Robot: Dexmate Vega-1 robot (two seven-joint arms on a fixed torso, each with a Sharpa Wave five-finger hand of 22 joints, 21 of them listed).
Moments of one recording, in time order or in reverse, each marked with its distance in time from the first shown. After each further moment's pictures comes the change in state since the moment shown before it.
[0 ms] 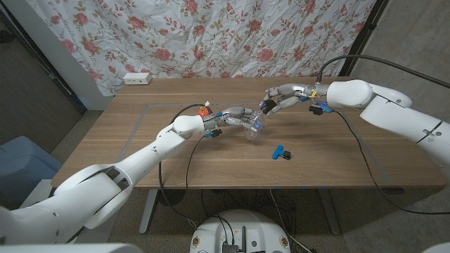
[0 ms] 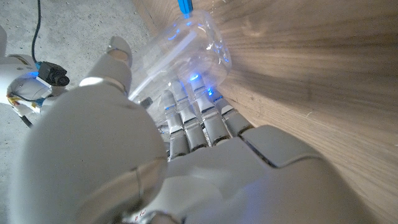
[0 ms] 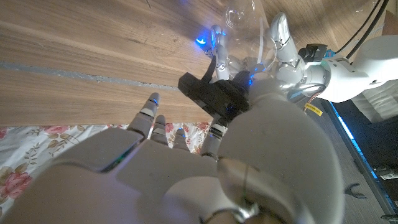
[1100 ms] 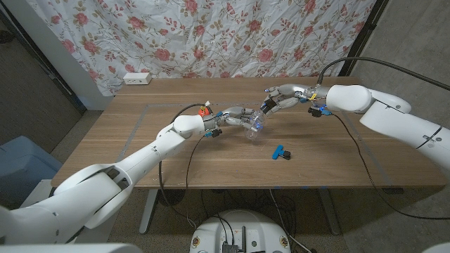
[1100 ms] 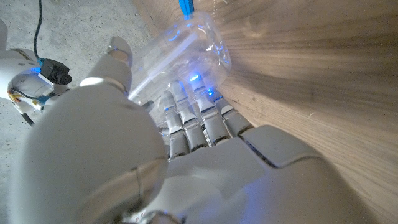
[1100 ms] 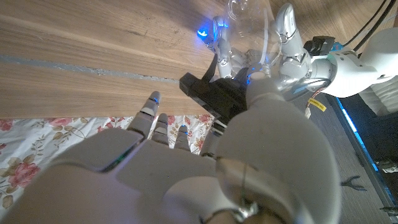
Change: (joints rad) left arm -0.001 0.002 0.002 -0.005 0.000 0.001 -0.004; left_hand 0.000 0.000 0.003 -0.003 -0.001 -0.002 -0.002 0.000 0.002 -0.005 -0.005 -0.004 0.012 0.000 0.000 -0.006 0.003 0.000 0.000 -0.004 0.000; right arm -0.049 0.000 0.024 -0.018 -0.013 0.003 -0.069; right_hand 0.016 0.016 0.011 -0.003 0.000 0.149 -0.003 0.095 0.045 0.060 -0.026 0.015 -0.003 0.025 -0.025 0.015 0.002 0.036 -0.022 0.000 0.000
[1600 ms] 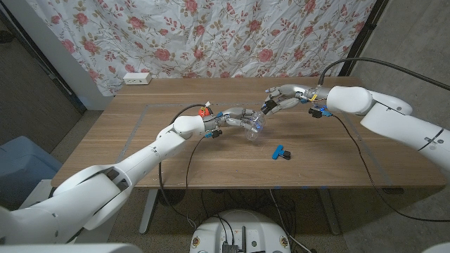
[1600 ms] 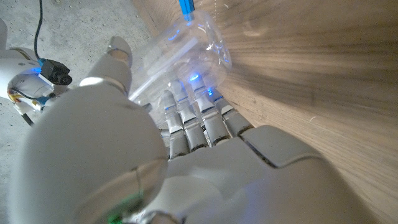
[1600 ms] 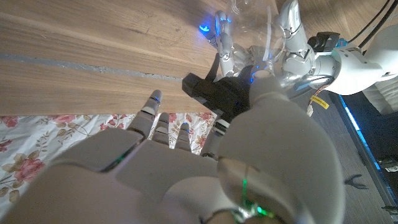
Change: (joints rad) left arm 0.007 0.004 0.000 -0.014 0.000 0.006 0.002; left_hand 0.000 0.000 0.001 -0.001 -0.001 0.007 0.007 0.000 -0.004 0.007 0.007 -0.001 -0.002 0.000 0.000 0.000 0.000 0.000 0.000 0.000 0.000; right arm -0.021 -0.007 0.012 -0.015 -0.004 -0.005 -0.026; right_hand 0.005 0.005 0.005 -0.006 -0.005 0.074 0.001 0.052 0.022 0.042 -0.011 0.008 0.000 0.011 -0.010 0.006 0.001 0.020 -0.005 0.000 0.000
